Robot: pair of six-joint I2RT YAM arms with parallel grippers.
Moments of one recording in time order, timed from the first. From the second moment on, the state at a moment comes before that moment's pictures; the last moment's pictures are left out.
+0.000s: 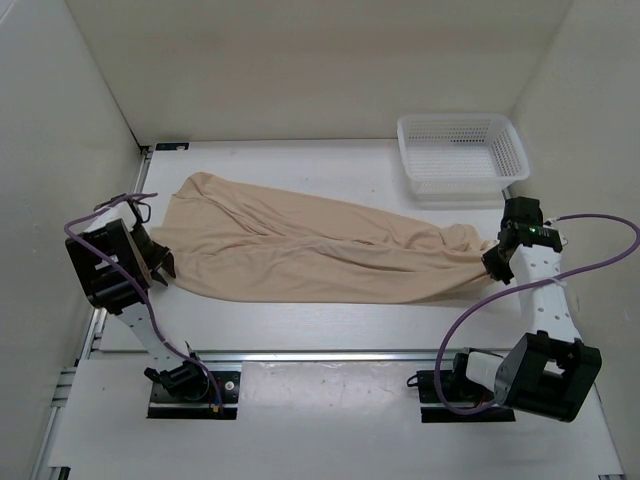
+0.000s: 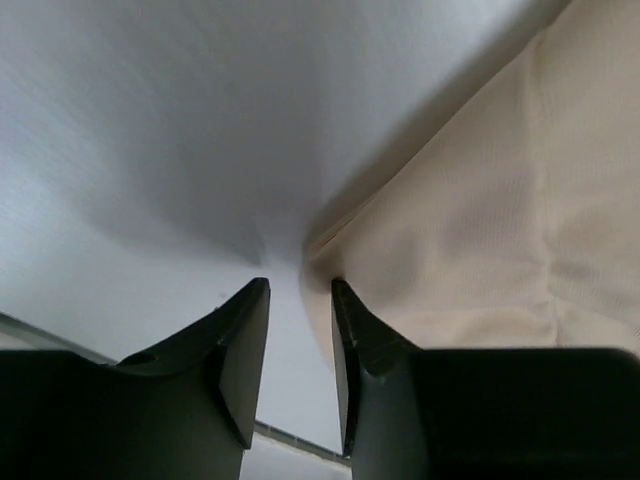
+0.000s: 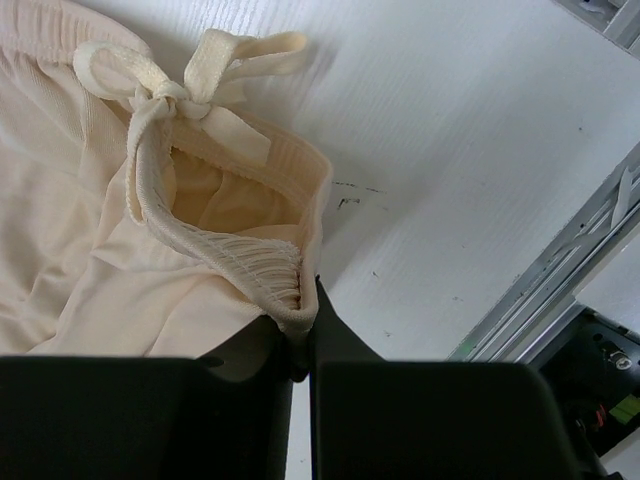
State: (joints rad) left arm 0.44 1.90 1.28 -1.00 -0.05 -0.57; right arm -0.20 1.18 0.97 -0.97 0.29 0.79
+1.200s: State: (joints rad) left arm 0.42 1.75 1.87 -1.24 -0.18 -0.58; right arm -0.23 1.00 1.14 -1.11 0.35 0.75
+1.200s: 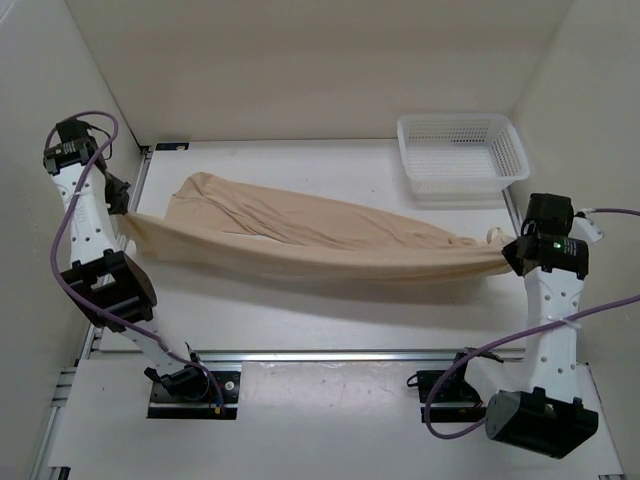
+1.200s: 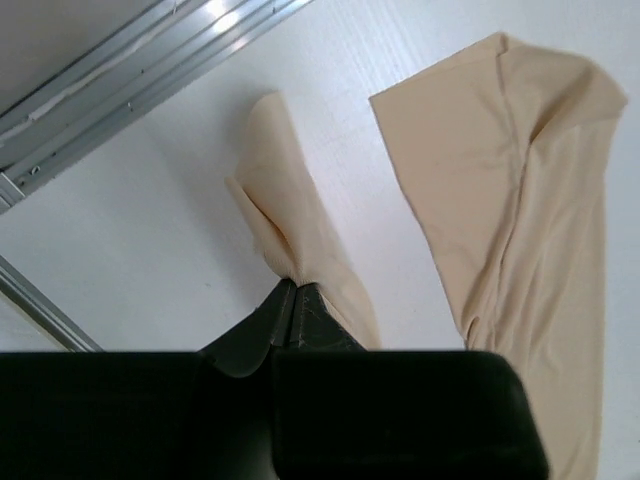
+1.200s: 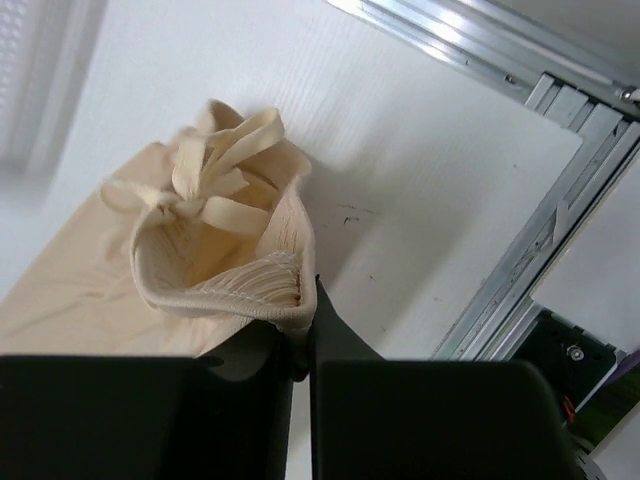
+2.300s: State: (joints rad) left arm 0.25 2.39 2.59 -1.15 -0.07 -0.55; right arm -0.23 1.46 1.27 -1.01 0.45 0.76
